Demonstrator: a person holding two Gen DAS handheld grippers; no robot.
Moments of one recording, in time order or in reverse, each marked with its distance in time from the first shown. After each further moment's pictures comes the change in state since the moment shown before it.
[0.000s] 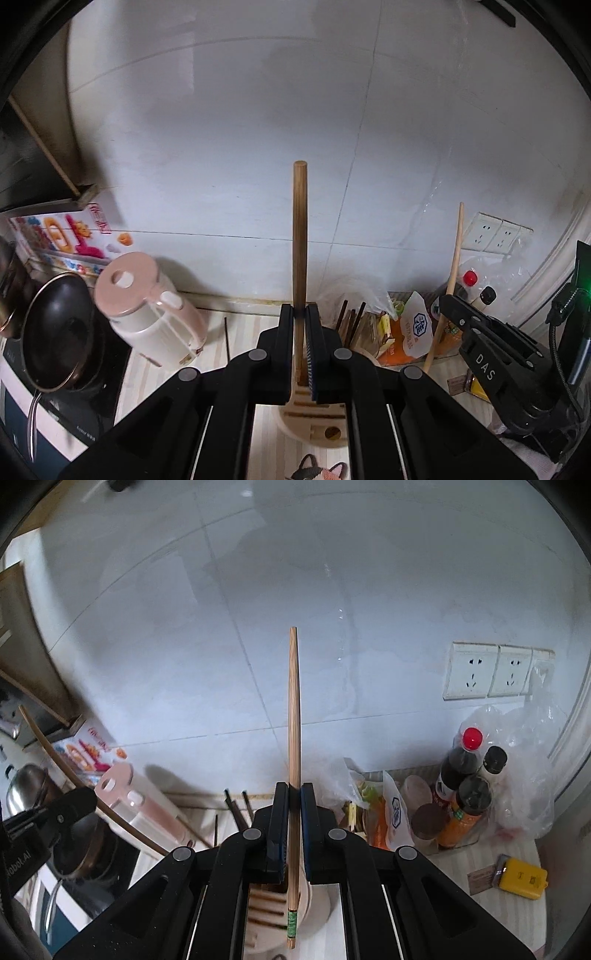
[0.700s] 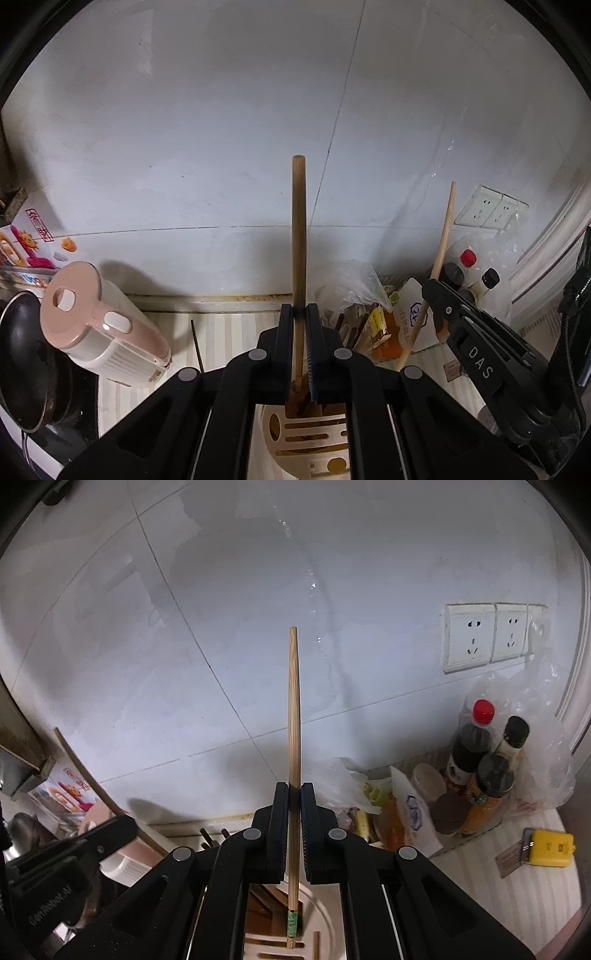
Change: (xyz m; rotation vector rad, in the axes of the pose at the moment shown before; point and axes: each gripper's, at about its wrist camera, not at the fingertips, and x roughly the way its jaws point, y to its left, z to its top) left arm 0.072 0.001 0.016 0.064 0.118 -0.120; right arm 0.056 -0.004 0.000 0.158 -0.012 -0.038
